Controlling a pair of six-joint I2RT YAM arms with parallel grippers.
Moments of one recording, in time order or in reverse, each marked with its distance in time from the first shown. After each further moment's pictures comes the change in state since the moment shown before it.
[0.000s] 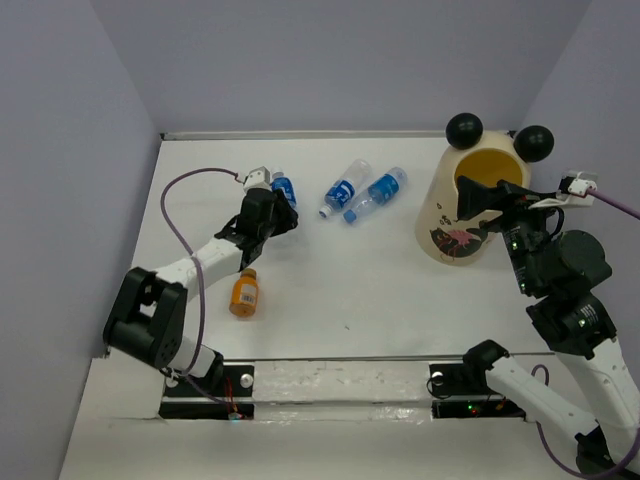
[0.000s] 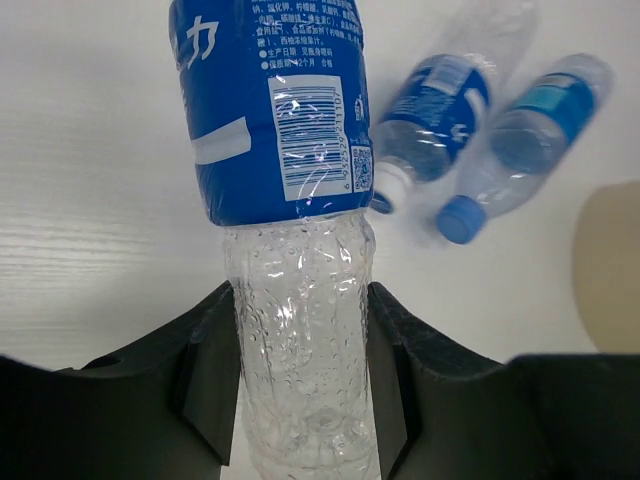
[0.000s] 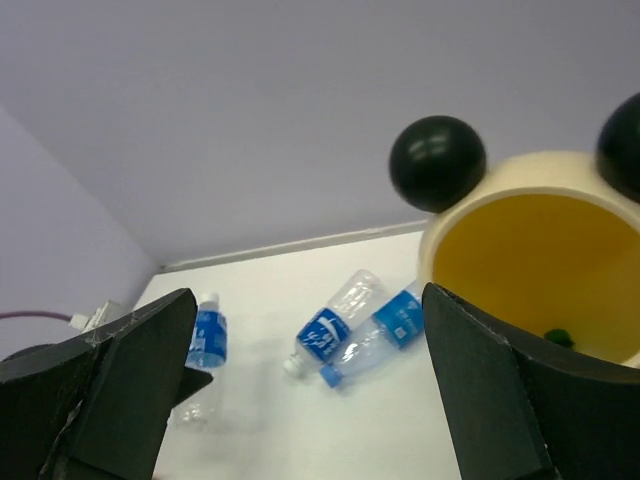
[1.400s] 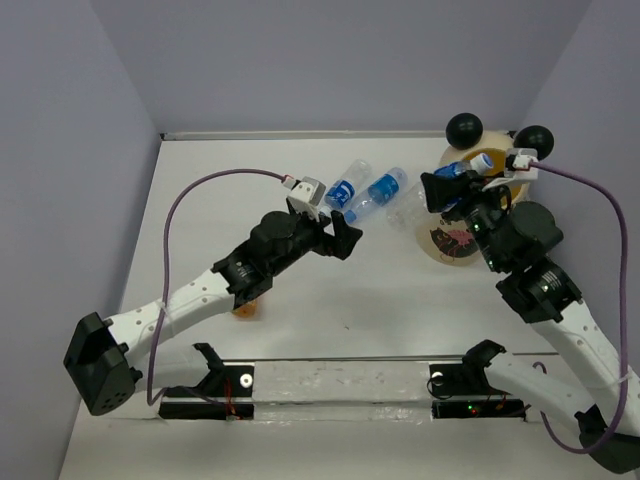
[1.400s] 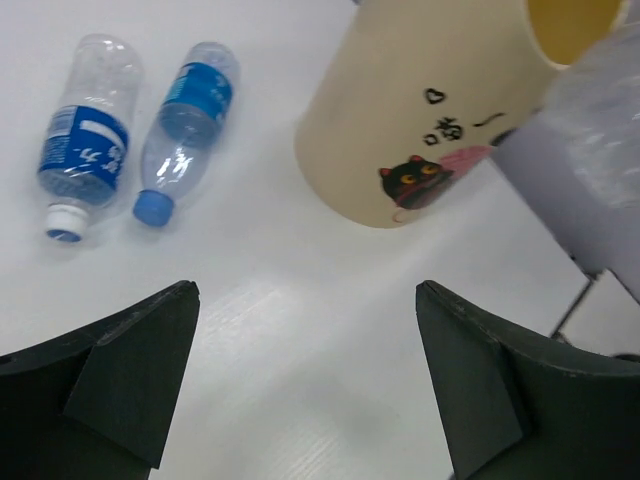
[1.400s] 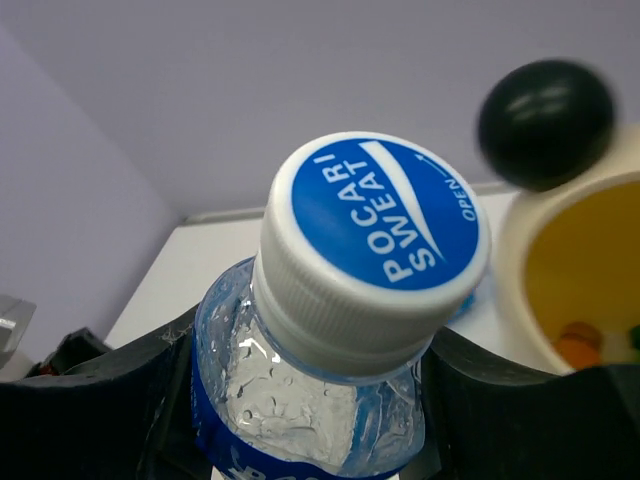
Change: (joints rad) left arm -0.431 -0.380 0.013 0.026 0.084 0.206; right arm 0.074 0.185 -0.008 0.087 -0.113 0.080
